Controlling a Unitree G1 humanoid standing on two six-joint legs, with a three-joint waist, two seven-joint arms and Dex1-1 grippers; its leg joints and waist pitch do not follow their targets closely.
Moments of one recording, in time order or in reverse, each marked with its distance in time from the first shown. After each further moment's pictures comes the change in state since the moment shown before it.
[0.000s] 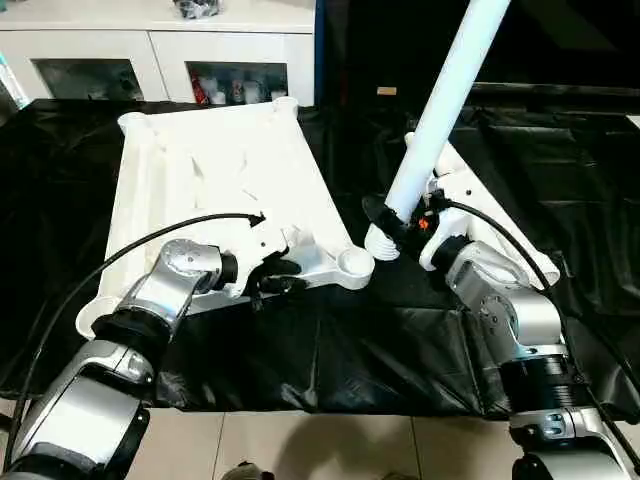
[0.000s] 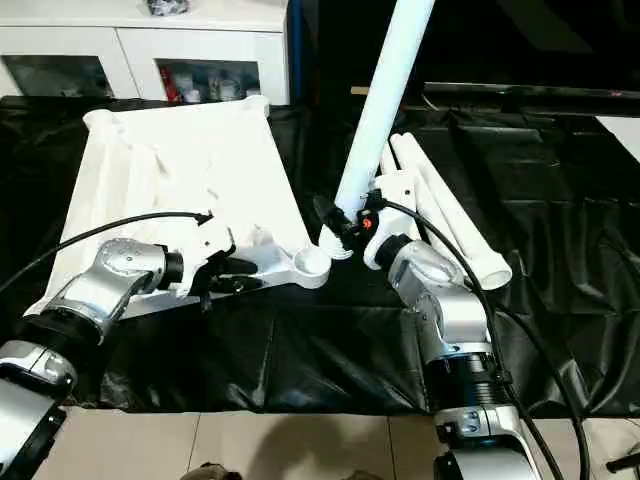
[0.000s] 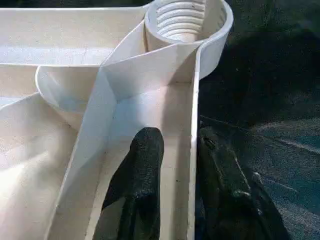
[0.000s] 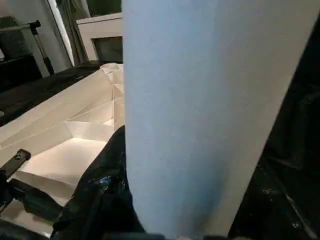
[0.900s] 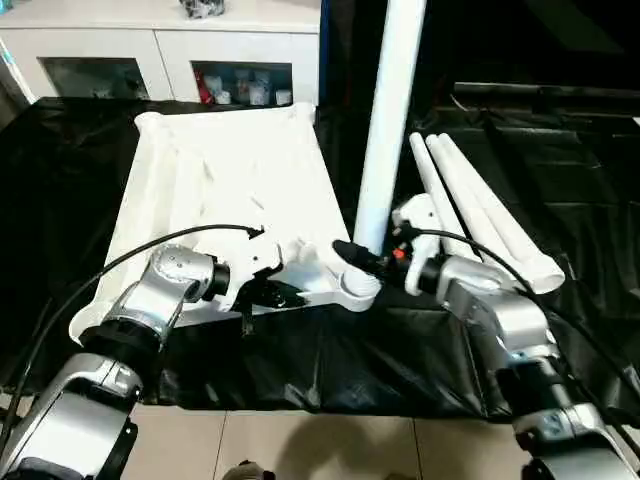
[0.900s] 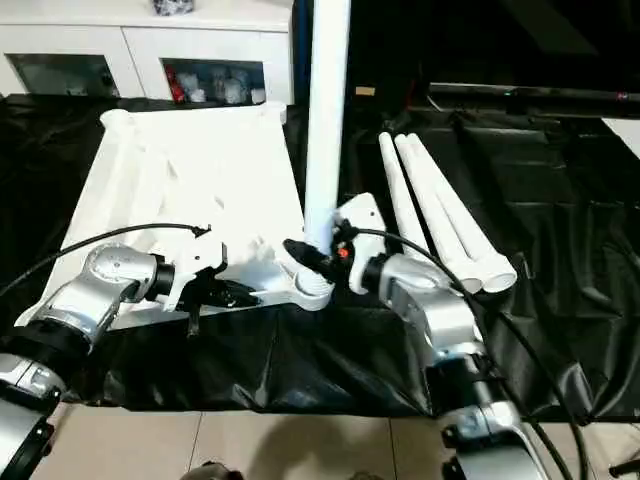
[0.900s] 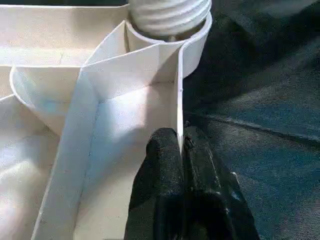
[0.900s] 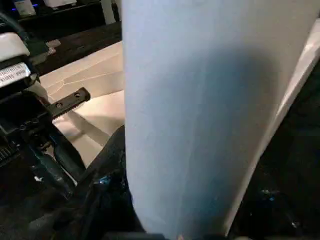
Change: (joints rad) left arm 0.077 0.036 0.010 -0.131 0.001 0.008 -0.190; right arm -0.006 -0.044 0.147 0.093 -0.037 -0.002 0.230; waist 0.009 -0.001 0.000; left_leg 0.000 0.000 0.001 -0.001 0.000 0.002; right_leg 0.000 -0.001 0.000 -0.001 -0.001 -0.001
